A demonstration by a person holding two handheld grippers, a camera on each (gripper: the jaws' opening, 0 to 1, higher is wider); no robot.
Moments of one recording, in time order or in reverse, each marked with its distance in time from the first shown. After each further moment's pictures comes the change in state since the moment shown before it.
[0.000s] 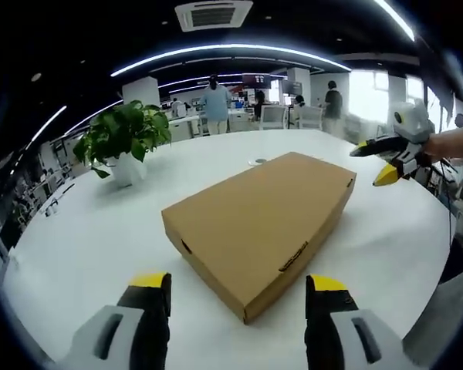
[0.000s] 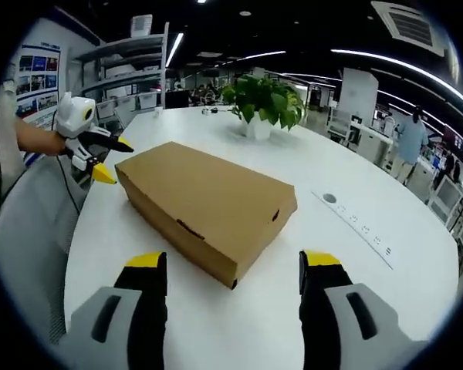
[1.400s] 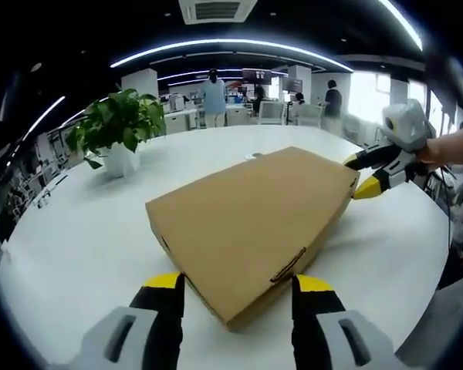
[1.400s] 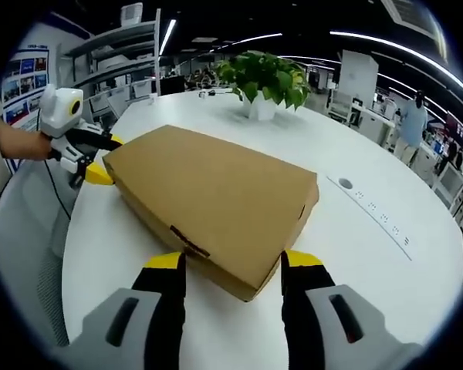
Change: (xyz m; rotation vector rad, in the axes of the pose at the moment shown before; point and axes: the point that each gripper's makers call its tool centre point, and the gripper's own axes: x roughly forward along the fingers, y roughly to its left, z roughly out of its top) left arm 0.015 -0.005 -0.006 -0.029 0.031 -0.040; right arm 0.038 0.020 -0.008 0.058 0.088 -0.004
